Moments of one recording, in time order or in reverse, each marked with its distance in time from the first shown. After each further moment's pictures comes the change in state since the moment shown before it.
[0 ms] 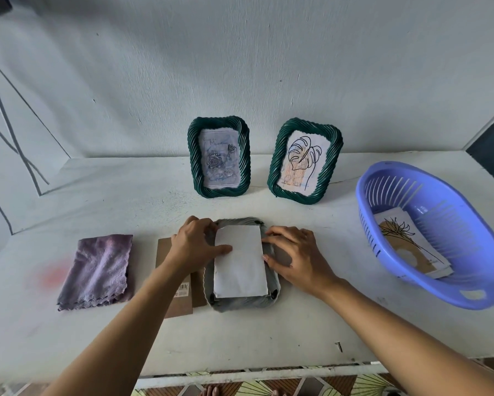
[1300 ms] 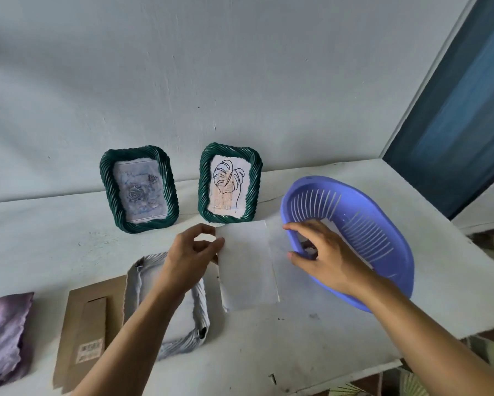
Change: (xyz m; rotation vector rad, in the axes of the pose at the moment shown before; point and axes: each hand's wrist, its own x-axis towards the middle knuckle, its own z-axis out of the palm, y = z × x) left_hand 0.000 0.141 0.048 -0.708 -0.106 0.064; right_hand -0.045 0.062 -0.160 0.090 -0.008 0.355
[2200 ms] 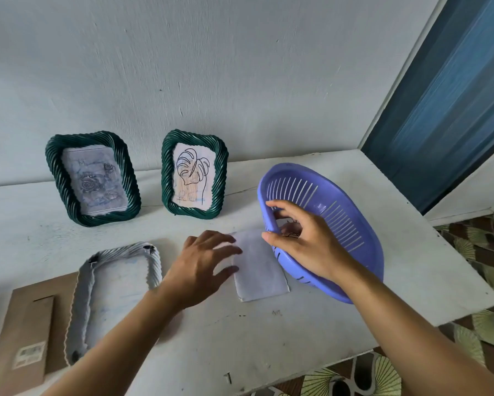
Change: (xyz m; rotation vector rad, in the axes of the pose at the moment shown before) left_hand 0.023 -0.055 0.070 0.916 -0.151 0.745; right_hand 0.000 0.004 -0.035 0.379 0.047 0.130
